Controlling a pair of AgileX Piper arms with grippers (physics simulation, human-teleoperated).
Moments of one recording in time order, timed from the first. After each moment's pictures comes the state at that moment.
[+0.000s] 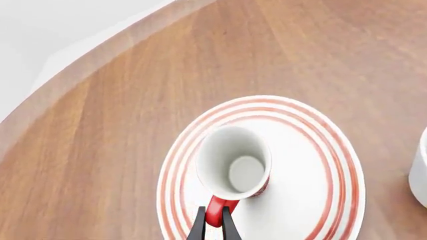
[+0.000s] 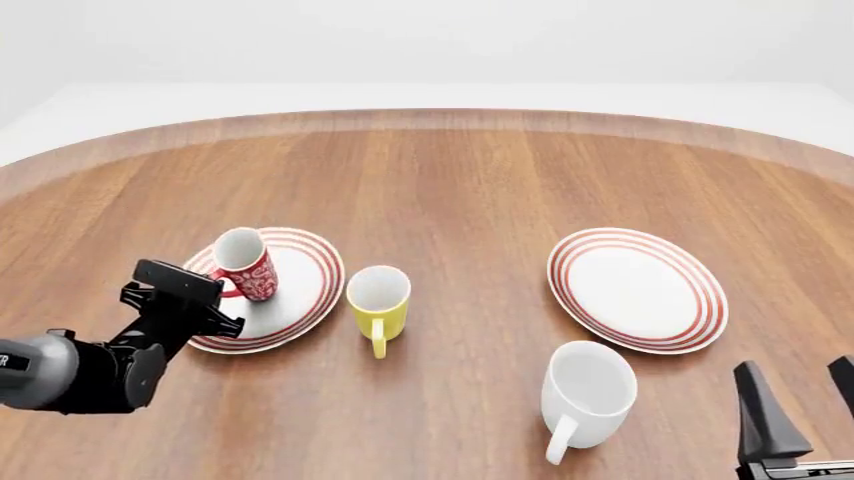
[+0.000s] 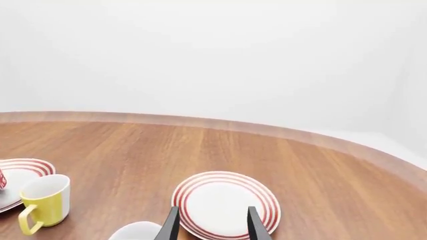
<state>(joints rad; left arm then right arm) 0.01 1.74 -0.53 -0.73 0.38 0.03 0.00 -0.02 -0.07 -0.06</state>
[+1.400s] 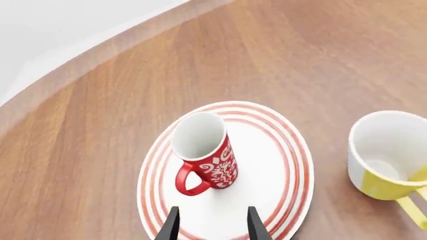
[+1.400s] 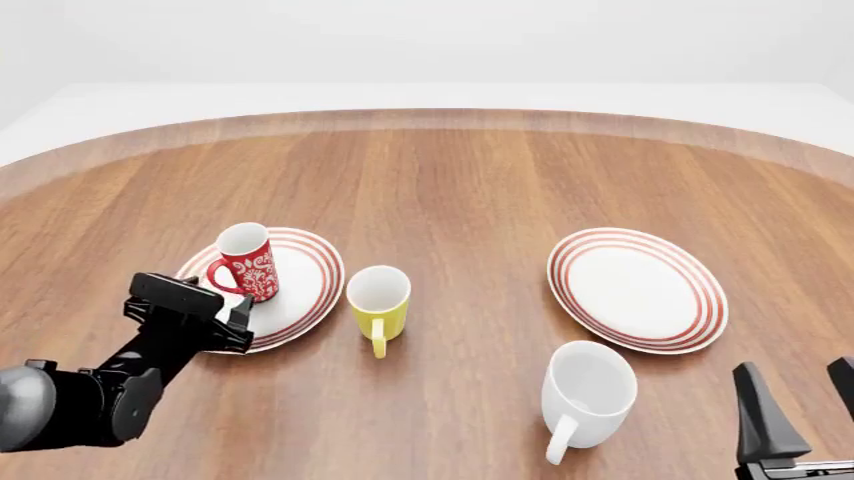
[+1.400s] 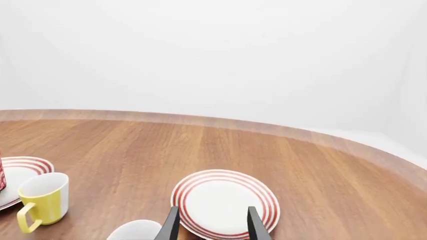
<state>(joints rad) -0.07 1.60 -0.41 -0.73 0.30 0.03 0.00 -0.01 -0.07 -0.06</state>
